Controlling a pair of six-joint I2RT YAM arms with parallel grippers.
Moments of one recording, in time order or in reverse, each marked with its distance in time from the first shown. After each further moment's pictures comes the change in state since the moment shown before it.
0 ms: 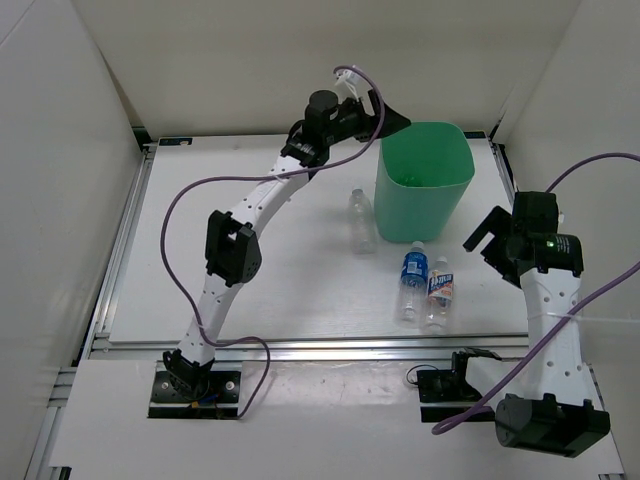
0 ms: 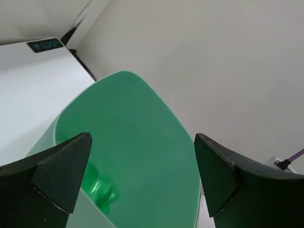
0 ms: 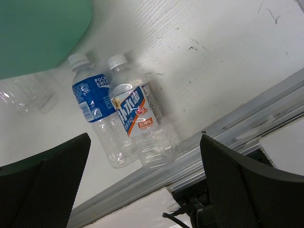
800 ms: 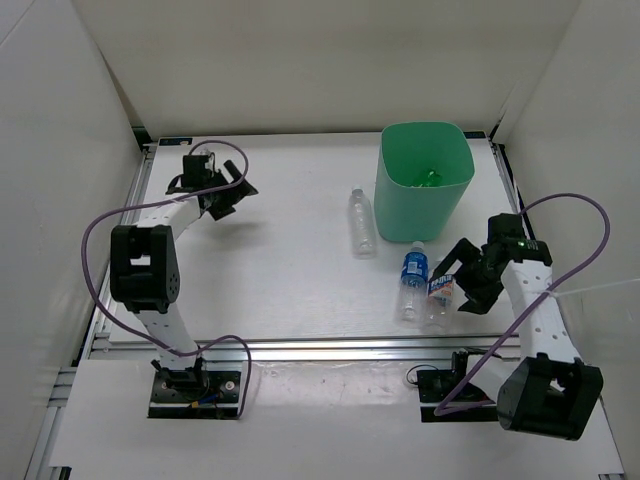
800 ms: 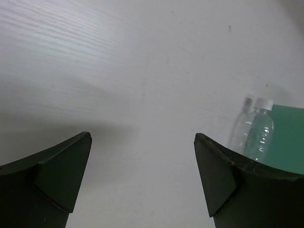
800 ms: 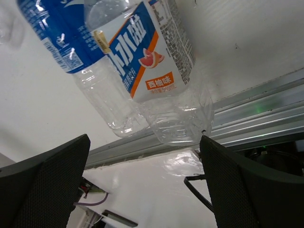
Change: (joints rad) left arm 0.550 -0.595 -1.190 -0.193 -0.193 0.149; right arm 0.000 0.077 -0.298 0.047 -0.343 0.074
